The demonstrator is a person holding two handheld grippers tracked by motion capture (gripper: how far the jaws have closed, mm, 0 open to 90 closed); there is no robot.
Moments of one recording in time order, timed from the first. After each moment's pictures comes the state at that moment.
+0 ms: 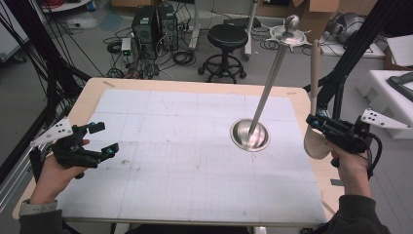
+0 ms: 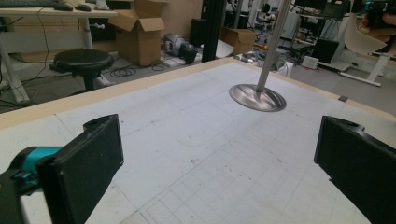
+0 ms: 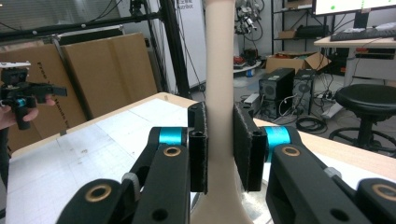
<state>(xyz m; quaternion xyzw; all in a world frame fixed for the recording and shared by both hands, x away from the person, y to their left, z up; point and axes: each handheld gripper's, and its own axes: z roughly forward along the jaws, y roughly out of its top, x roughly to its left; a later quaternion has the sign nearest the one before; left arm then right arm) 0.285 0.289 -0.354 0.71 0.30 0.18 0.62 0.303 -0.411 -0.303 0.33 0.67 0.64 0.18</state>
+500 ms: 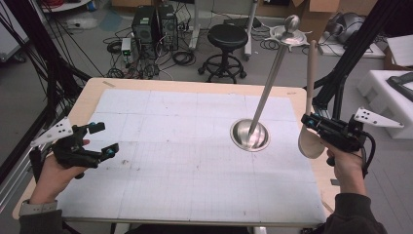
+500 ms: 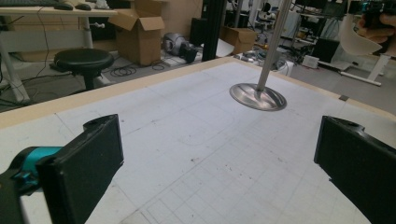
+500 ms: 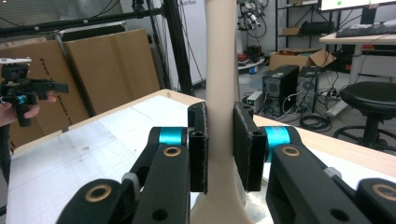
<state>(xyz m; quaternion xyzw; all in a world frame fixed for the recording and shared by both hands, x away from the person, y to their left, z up) 0.285 0.289 -0.354 0.71 0.30 0.18 0.62 0.309 -0.402 -0.305 0.32 0.67 0.64 0.18</state>
